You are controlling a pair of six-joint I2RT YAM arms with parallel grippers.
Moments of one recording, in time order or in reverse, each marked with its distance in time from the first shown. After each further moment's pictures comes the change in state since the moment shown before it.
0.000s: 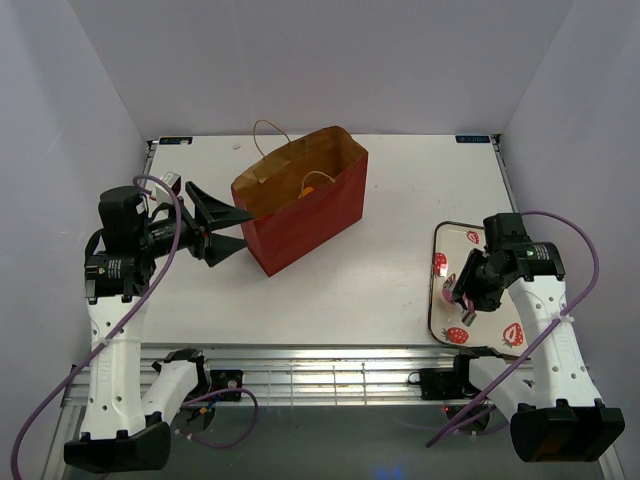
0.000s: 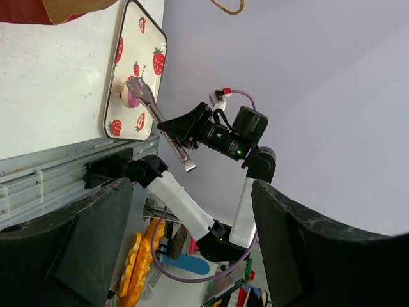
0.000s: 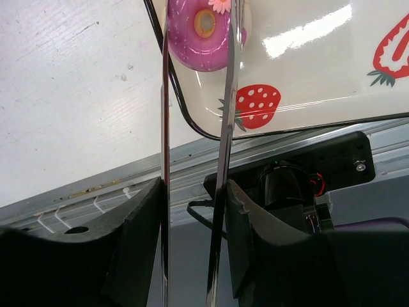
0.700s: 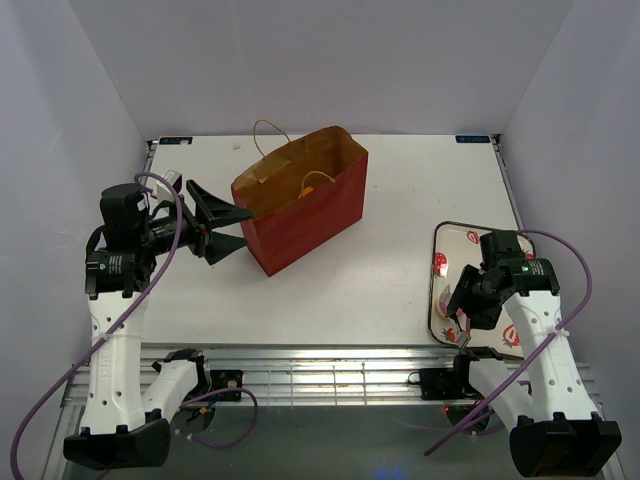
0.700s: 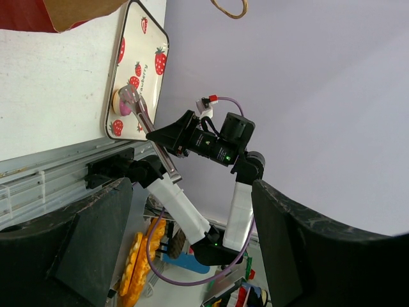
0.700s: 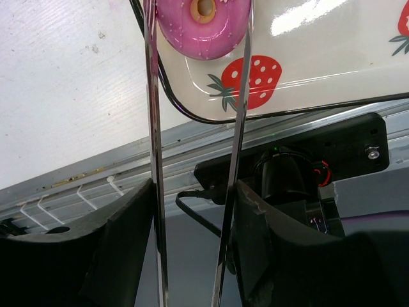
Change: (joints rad) left arm 0.000 0.020 0.005 0.001 0.002 0.010; right arm 0.000 -0.079 -0.131 -0.009 -0.032 0.003
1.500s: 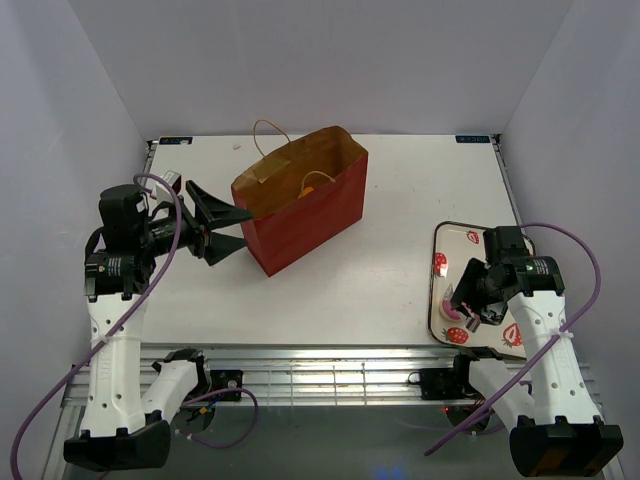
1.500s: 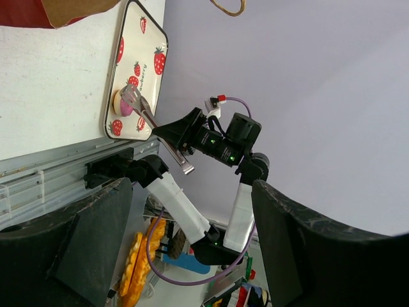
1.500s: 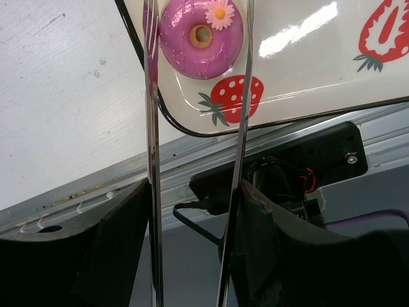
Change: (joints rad) left arm 0.000 -0.011 0.002 -0.003 0.000 -0.003; right arm 0.000 0.002 0.053 0.000 0.076 0.015
